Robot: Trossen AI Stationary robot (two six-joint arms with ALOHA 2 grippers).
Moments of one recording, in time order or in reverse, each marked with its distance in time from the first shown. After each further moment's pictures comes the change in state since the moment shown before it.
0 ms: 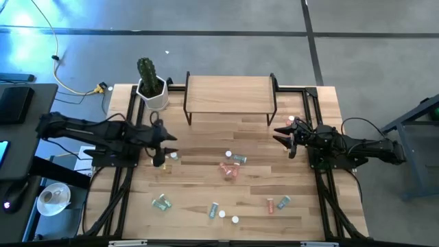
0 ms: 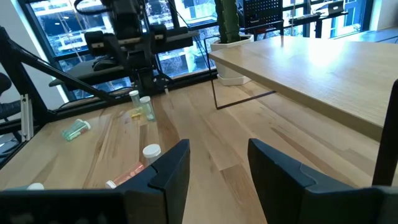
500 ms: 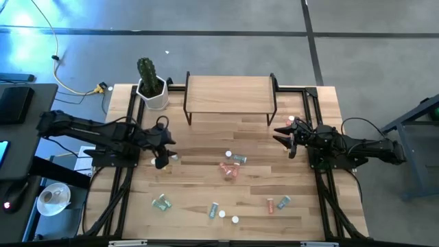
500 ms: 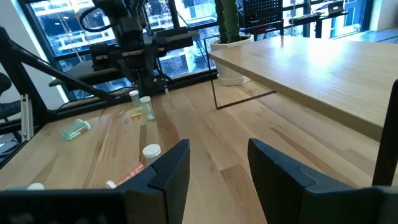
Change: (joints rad) left arm 0.000 0.109 0.000 -0.060 0.024 -0.105; right arm 0.000 0.000 0.000 0.000 0.000 0.000
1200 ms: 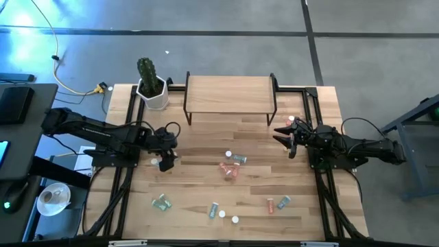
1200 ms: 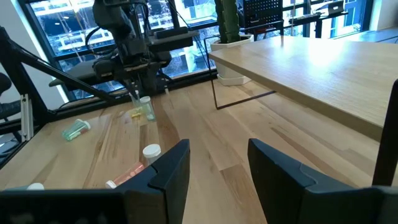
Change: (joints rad) left arm 0.000 0.195 0.000 -0.006 0.025 -0.042; right arm 0.000 0.000 0.000 0.000 0.000 0.000
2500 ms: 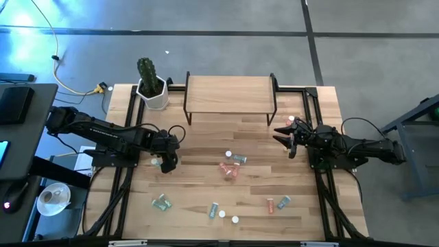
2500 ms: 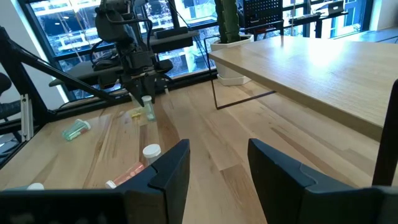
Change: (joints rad) left arm 0.000 0.111 0.000 0.001 0.012 -0.031; right arm 0.000 0.000 0.000 0.000 0.000 0.000
